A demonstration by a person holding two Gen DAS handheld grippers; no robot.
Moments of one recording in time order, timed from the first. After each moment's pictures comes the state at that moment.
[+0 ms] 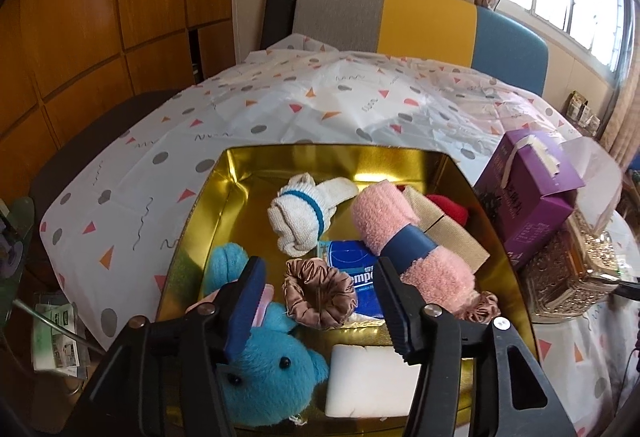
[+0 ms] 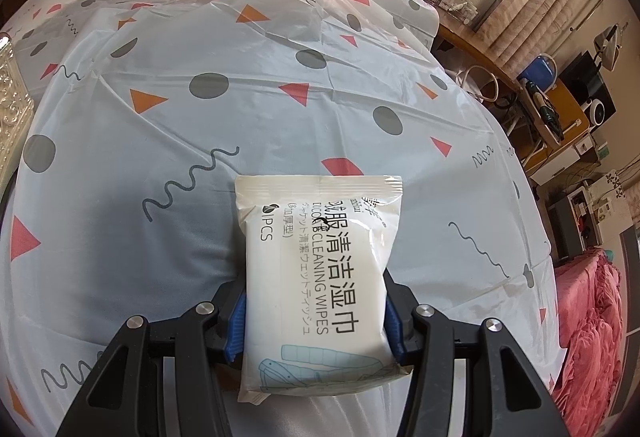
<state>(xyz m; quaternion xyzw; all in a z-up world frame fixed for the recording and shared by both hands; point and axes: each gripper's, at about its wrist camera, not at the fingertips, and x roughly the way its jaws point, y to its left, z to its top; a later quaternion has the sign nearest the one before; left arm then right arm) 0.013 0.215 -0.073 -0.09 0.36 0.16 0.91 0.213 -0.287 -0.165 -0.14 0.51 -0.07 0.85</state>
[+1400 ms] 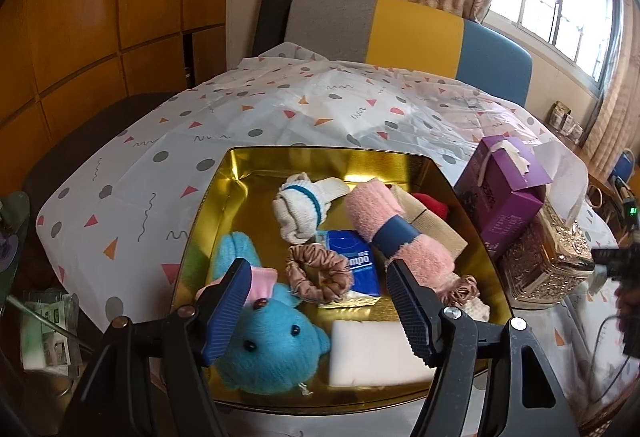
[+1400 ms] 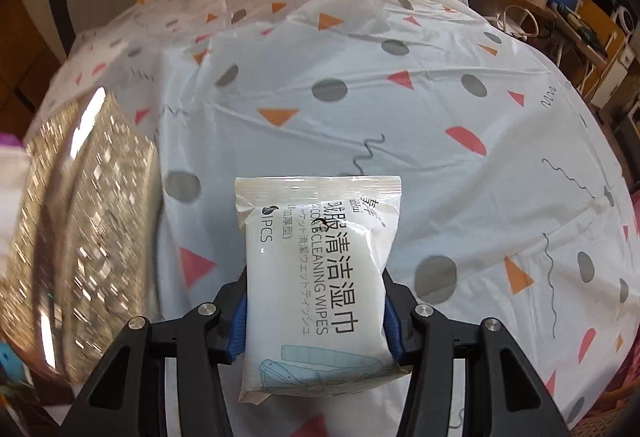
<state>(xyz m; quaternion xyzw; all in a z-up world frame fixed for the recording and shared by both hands) -0.019 0.219 -0.065 -0.10 0.35 0.14 0.92 0.202 -0.233 -0.134 0.06 0.54 0.01 0.84</state>
